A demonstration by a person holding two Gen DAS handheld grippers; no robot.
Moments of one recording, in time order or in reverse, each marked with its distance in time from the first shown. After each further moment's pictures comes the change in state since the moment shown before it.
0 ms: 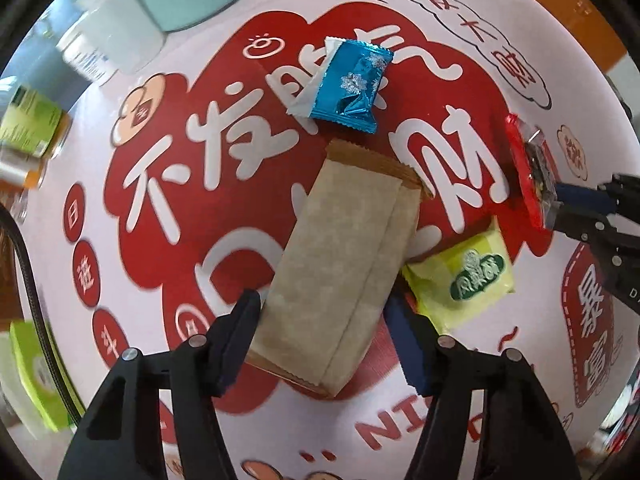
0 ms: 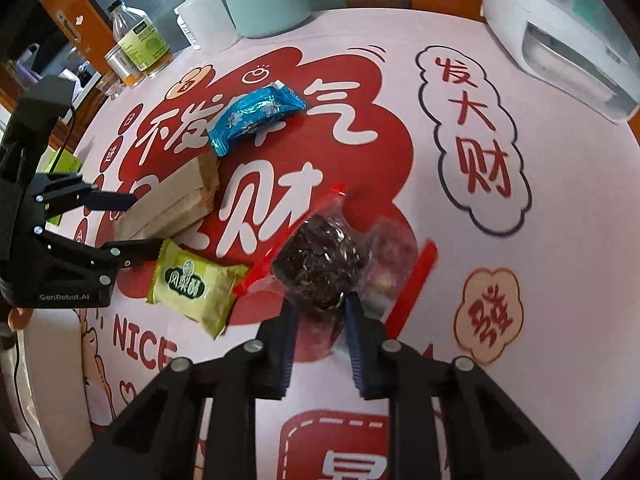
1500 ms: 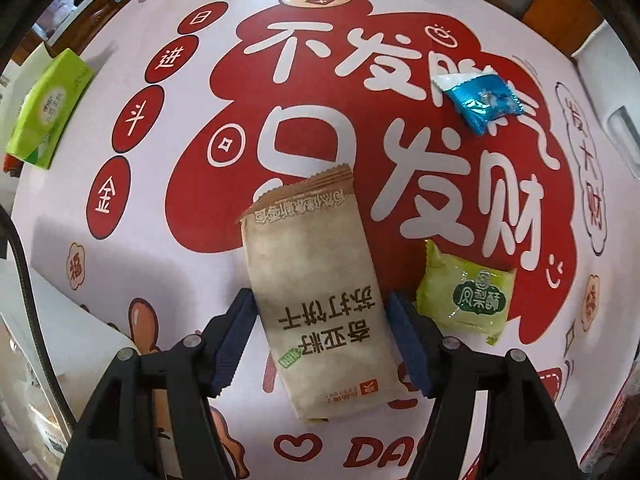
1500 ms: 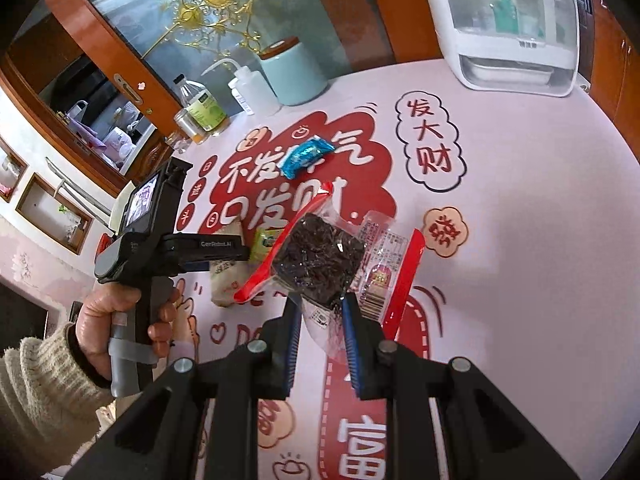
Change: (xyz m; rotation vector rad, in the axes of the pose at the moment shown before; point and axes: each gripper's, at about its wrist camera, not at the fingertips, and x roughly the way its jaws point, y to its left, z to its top) left arm 0.004 -0.002 -0.048 -0.757 -0.003 0.040; right arm -0.121 -0.019 -0.078 0.072 -0.184 0.197
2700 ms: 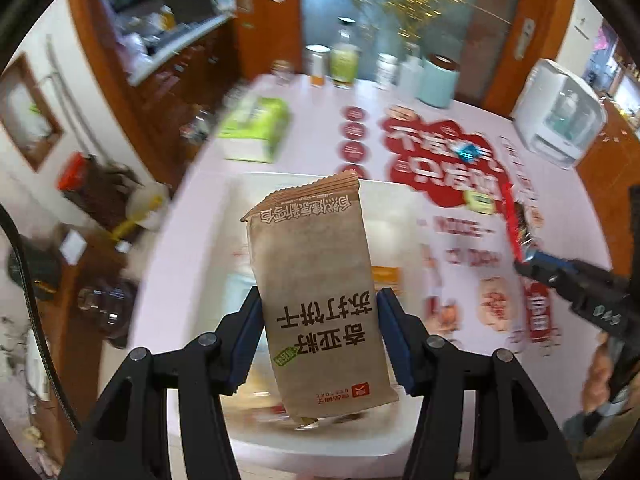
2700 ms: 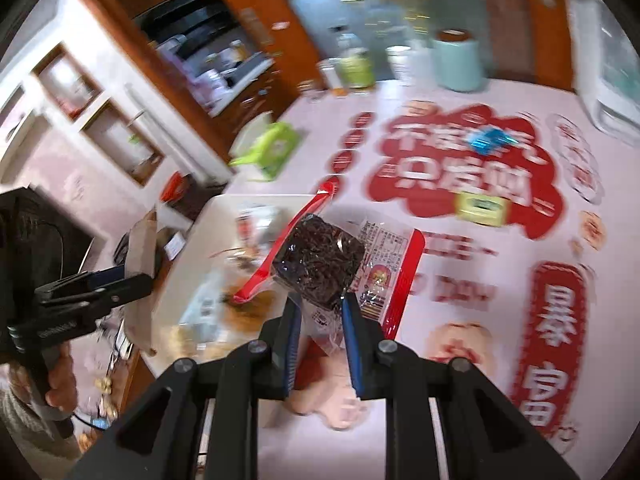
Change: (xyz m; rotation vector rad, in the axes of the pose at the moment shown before) left arm -0.253 0.278 -0.221 0.063 -0.378 -0.017; right arm -0.016 0.238 -0.074 -0.285 0.052 0.213
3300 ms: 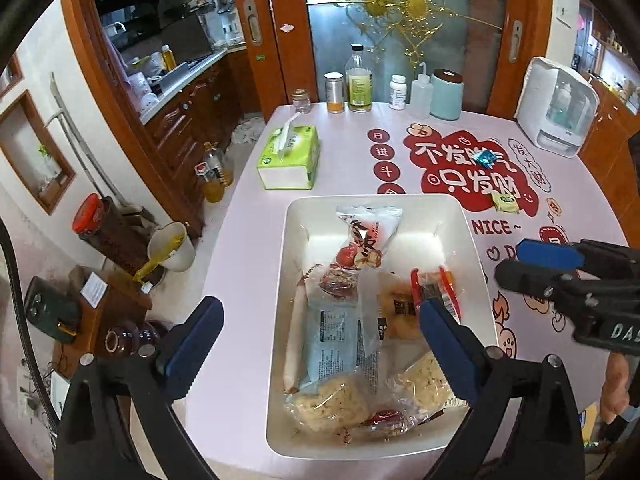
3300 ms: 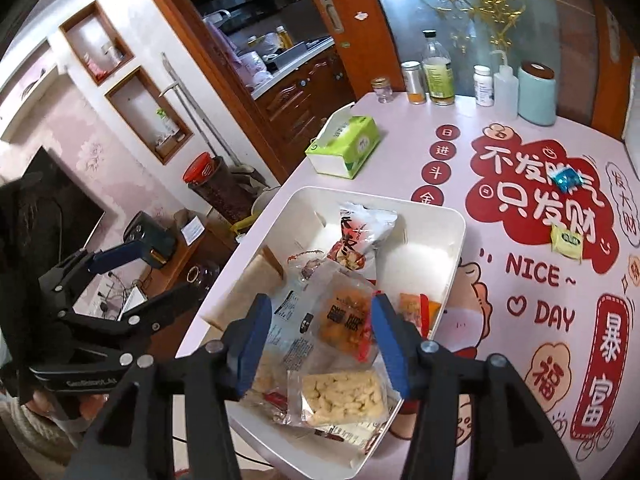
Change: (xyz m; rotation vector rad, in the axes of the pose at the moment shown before) left arm -0.009 0.058 -0.005 0.117 -0.097 0.013; right arm 0.037 0.109 0.003 -0.049 -0.009 -0.023
